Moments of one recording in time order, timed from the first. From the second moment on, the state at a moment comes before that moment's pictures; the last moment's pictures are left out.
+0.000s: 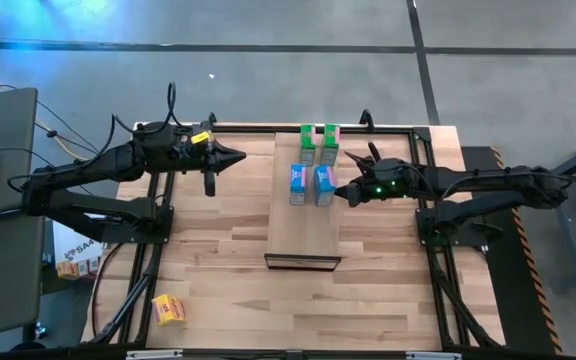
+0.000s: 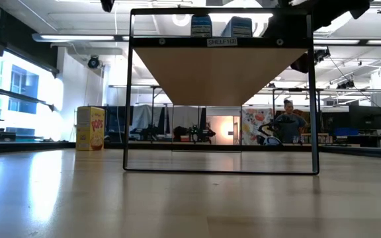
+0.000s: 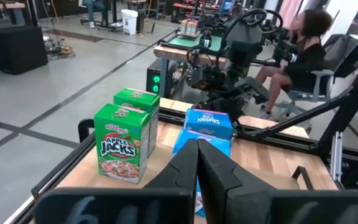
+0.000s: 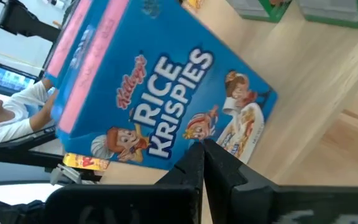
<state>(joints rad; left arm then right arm) 0.22 0.89 0.98 -0.24 0.02 -0.10 -0.08 1.03 0.72 -0.17 0.04 0.98</state>
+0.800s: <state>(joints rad) 0.22 0.70 0.98 -0.53 -0.14 -0.21 -0.01 0.98 0.93 -0.50 0.23 0.91</state>
